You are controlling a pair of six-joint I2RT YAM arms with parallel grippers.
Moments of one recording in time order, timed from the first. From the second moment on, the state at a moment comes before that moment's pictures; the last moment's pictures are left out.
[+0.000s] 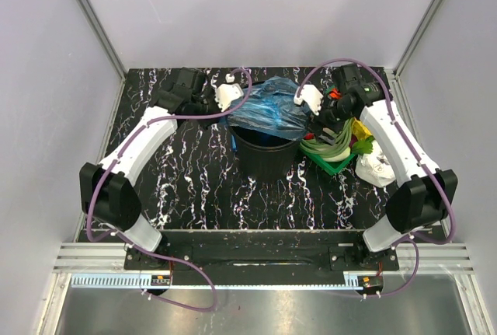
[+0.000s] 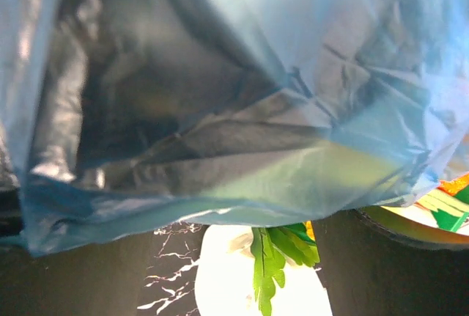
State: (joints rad) left arm -0.39 1.59 1.48 -0.75 0.32 0.65; right arm 0.28 1.58 1.57 -1.08 -0.30 -0.89
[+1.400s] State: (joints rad) left arm -0.22 1.36 1.47 -0.71 0.47 0.59; right arm 0.18 1.36 1.65 -1.04 -0.41 -0.55
